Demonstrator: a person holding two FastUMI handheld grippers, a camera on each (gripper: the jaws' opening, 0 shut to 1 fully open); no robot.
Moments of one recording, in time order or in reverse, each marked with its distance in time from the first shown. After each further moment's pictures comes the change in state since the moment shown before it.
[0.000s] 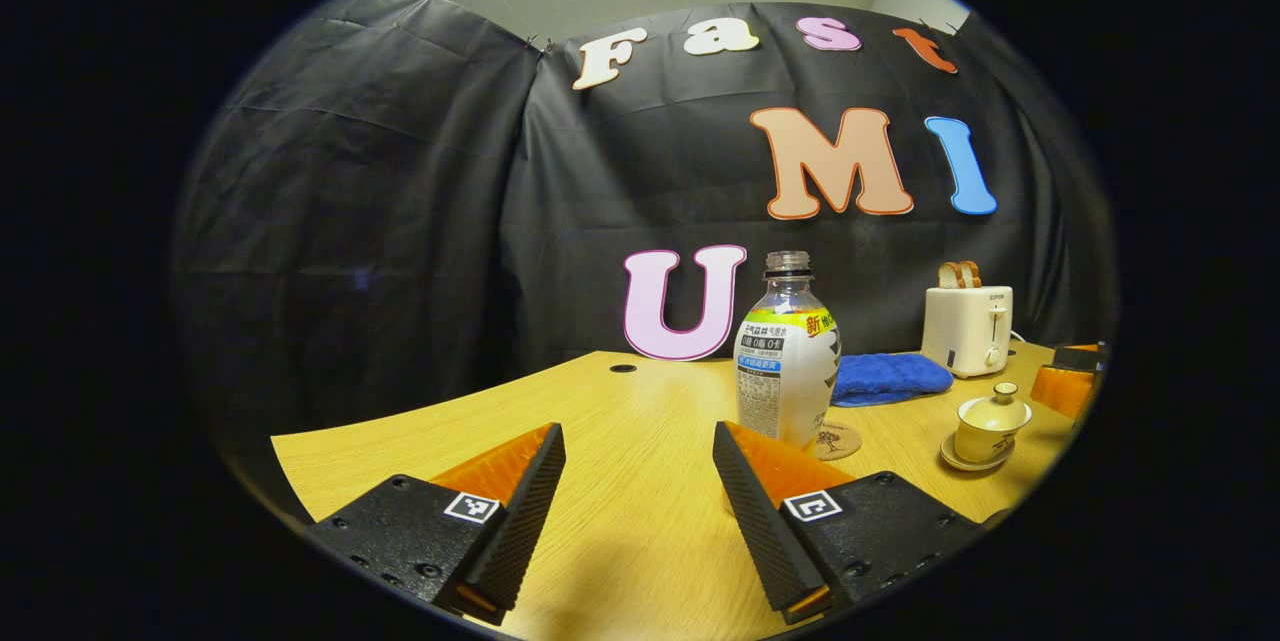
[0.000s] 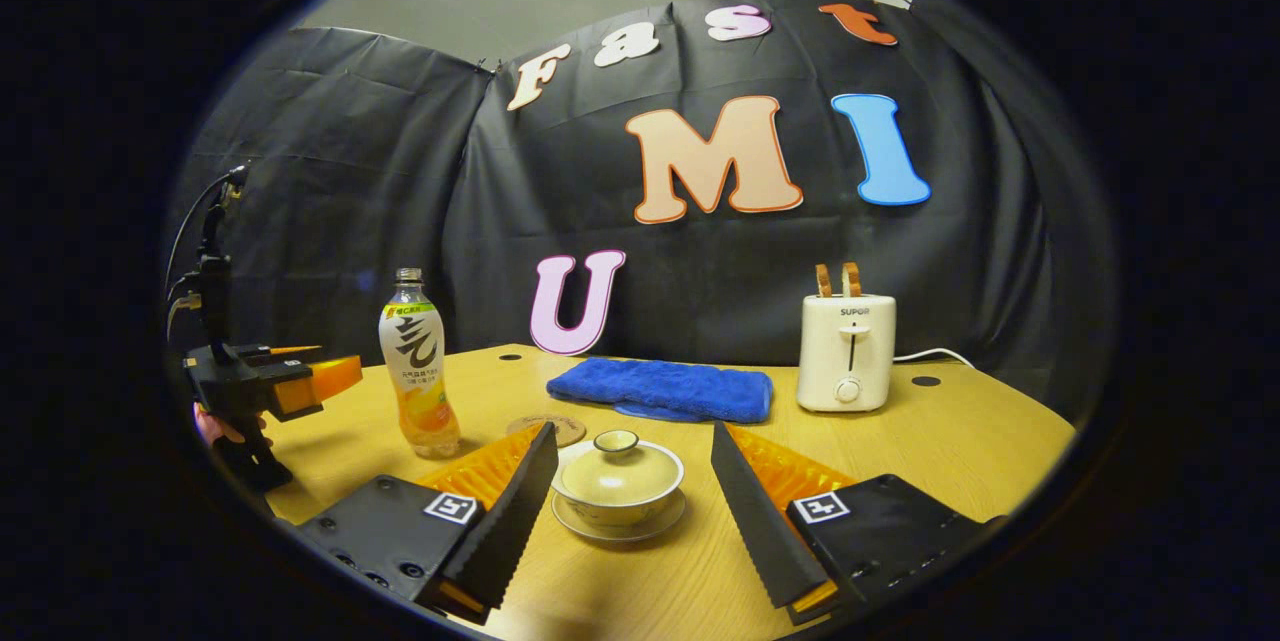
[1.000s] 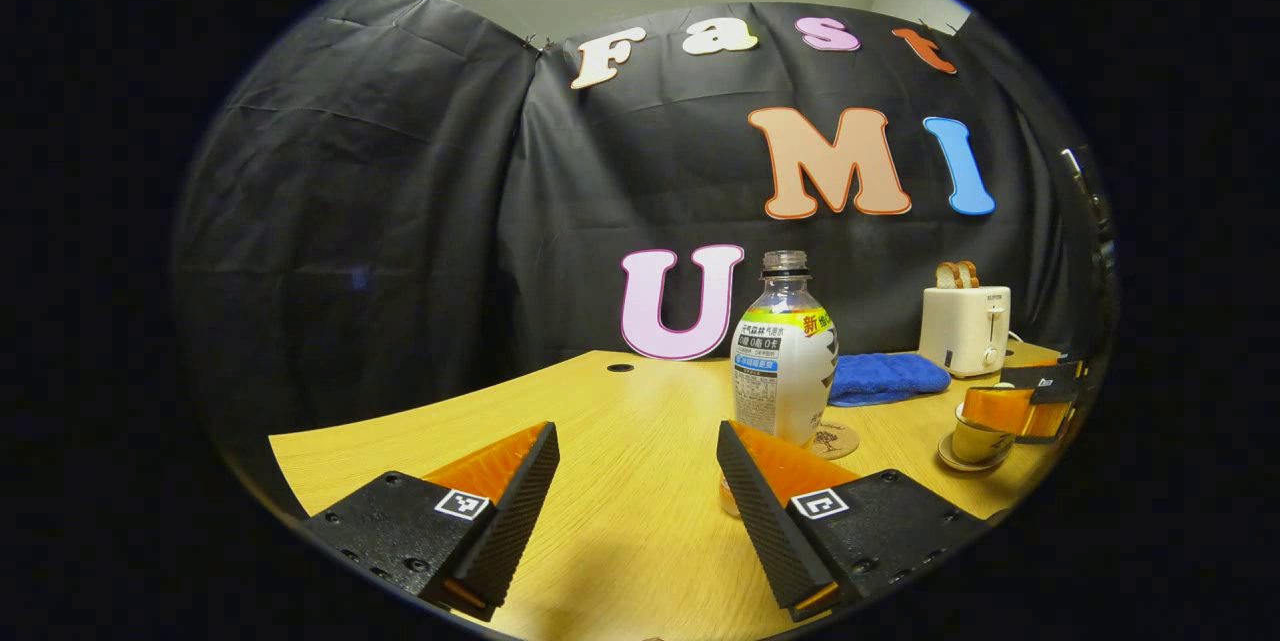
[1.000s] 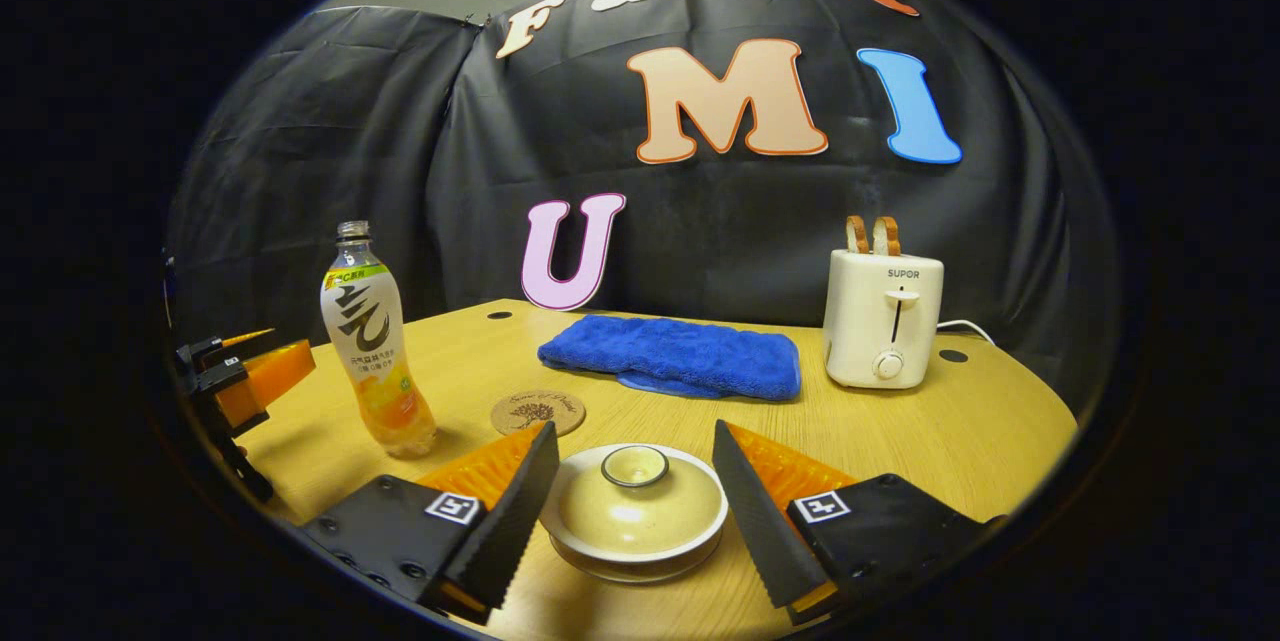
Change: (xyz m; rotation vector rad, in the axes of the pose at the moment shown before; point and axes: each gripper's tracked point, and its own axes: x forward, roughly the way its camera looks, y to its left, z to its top) left arm 0.000 -0.003 -0.001 -0.004 0.001 -0.008; right arm 0.059 0.010 -0.025 -0.008 0.160 -0.040
